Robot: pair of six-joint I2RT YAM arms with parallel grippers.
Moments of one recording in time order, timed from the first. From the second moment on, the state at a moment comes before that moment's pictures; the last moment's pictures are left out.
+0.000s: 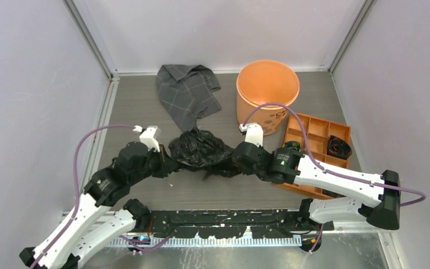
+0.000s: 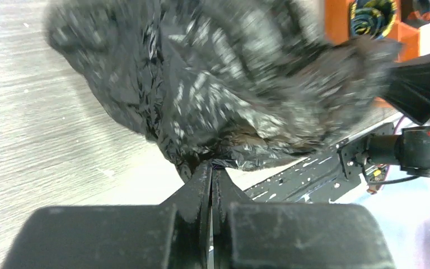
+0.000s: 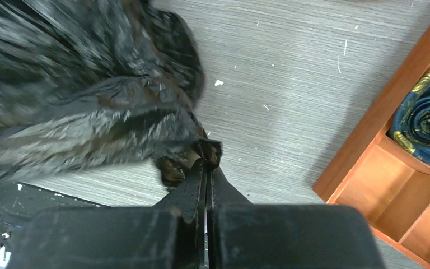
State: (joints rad) left arm -0.68 0.60 0.81 -0.77 -0.01 -0.58; right arm 1.15 1.15 1.04 -0.82 0.56 0.78
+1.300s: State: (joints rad) left arm -0.51 0.80 1.16 -0.75 -0.08 -0.44; right arm 1.02 1.27 1.17 -0.54 0.41 0.67
